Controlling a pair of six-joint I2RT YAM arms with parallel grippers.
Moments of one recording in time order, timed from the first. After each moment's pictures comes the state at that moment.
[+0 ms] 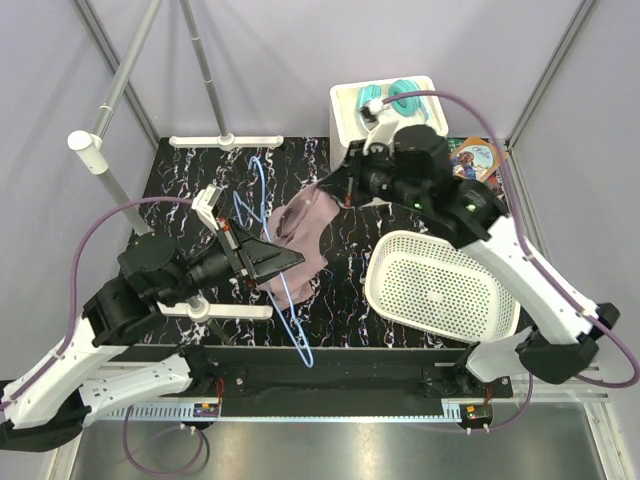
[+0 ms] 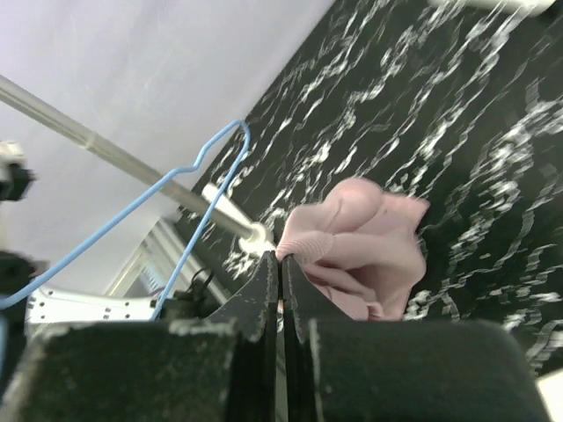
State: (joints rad) left arm -0.96 0.73 1.16 -0.46 0.13 -1.34; right arm 0.81 1.42 1.74 -0.59 -0.13 0.50
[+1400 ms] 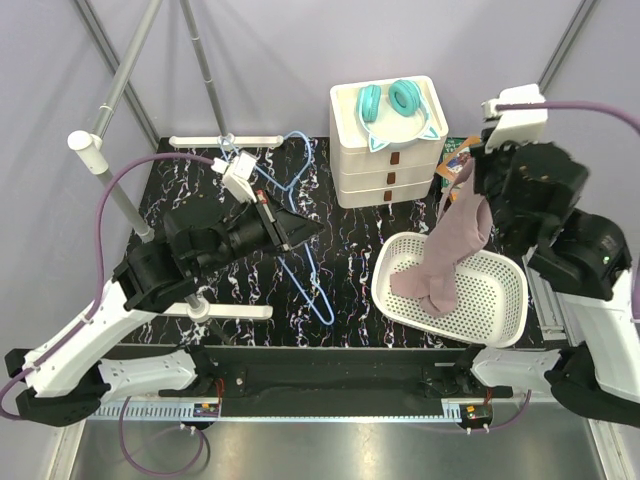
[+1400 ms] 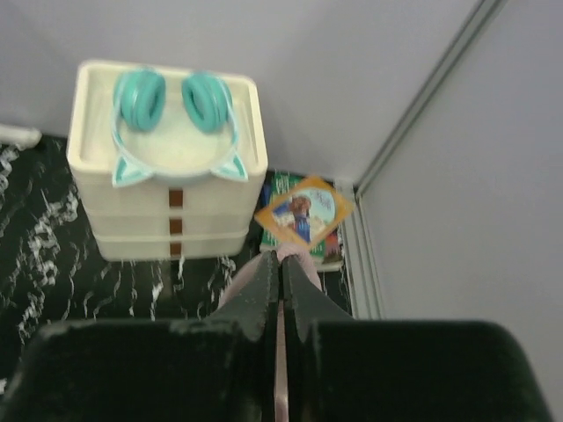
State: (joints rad) left arm -0.96 0.98 1.38 -0.56 -0.03 -0.95; right arm 0.80 1.19 2.03 -0.91 0.84 -0.19
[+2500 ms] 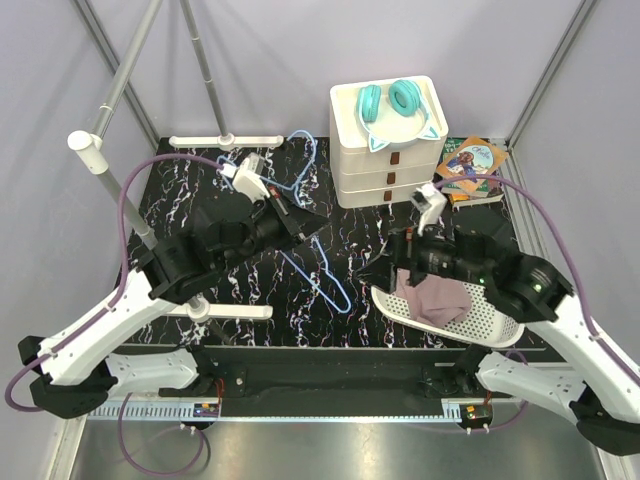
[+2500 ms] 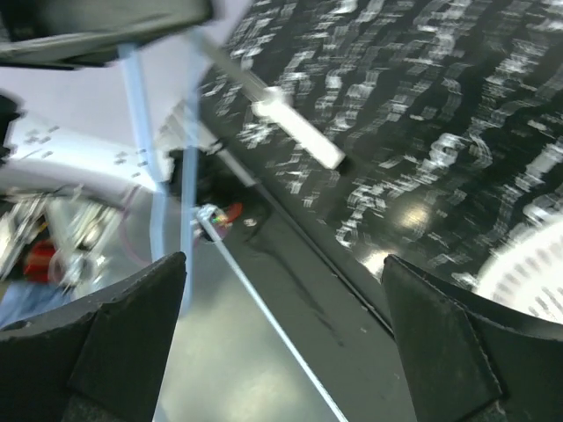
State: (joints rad) left arm -0.96 1.07 1.37 -0.57 -0.16 -1.06; right arm 0.80 0.87 1.24 -0.76 -0.23 0.55
